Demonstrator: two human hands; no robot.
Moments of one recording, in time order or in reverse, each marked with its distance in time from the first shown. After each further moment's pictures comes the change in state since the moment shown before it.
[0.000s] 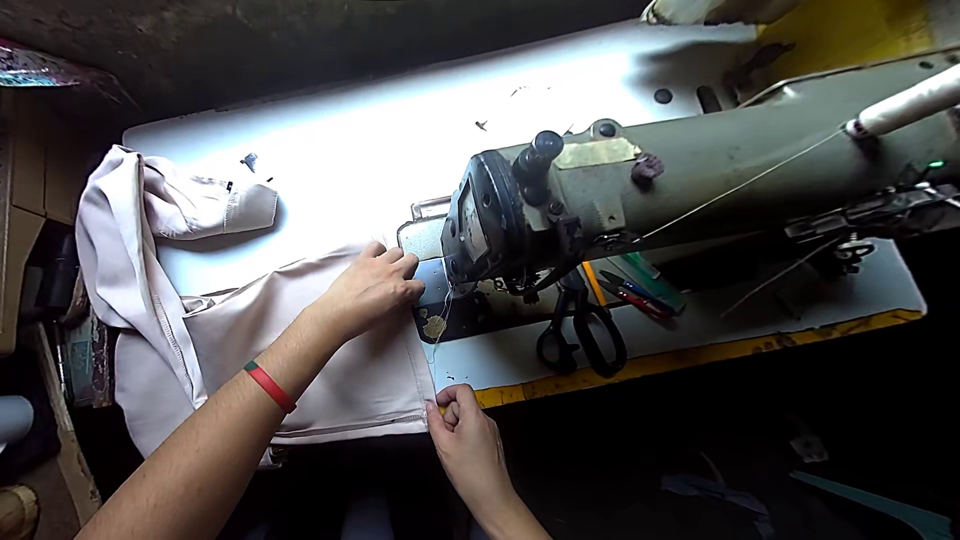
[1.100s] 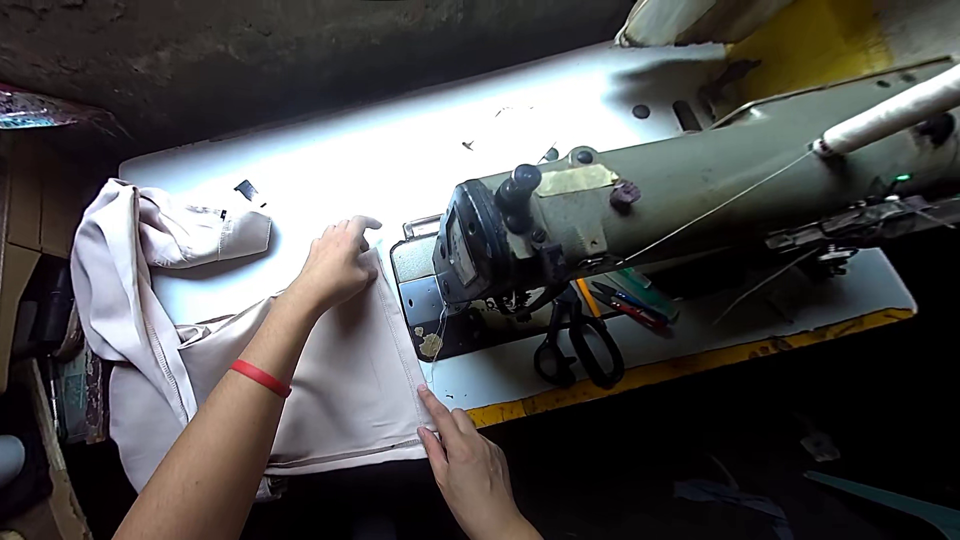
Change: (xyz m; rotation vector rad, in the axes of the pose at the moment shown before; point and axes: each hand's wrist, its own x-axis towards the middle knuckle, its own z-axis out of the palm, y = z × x) left_hand 0.011 -0.061 -0.010 -0.404 0.040 -0.648; right_hand 0.000 0.003 0.004 -0.261 0.046 -0.271
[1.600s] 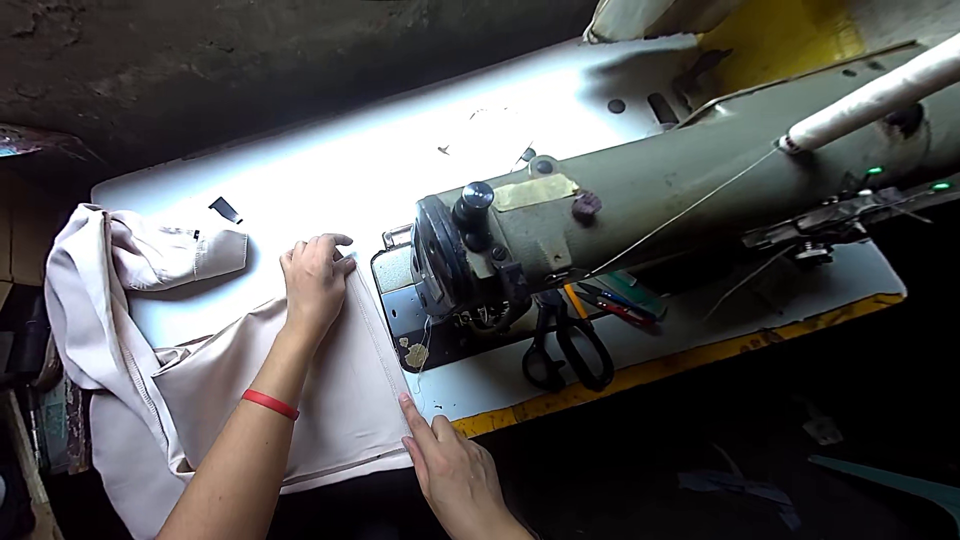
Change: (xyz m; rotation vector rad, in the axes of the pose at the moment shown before) left_hand -0.007 -0.006 0.037 0.032 0.496 0.028; right_hand 0.010 -0.001 0.001 -0.169 -0.004 -0.133
